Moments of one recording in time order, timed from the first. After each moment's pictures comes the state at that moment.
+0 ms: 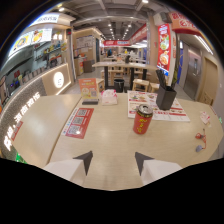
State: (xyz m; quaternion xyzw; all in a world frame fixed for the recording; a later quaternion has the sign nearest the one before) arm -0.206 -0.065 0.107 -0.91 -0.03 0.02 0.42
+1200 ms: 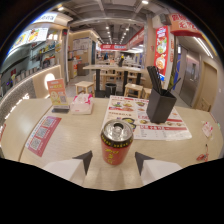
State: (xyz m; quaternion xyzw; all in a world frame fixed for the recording) arm -0.105 0.074 0.052 -0.89 -0.03 -0.02 0.44
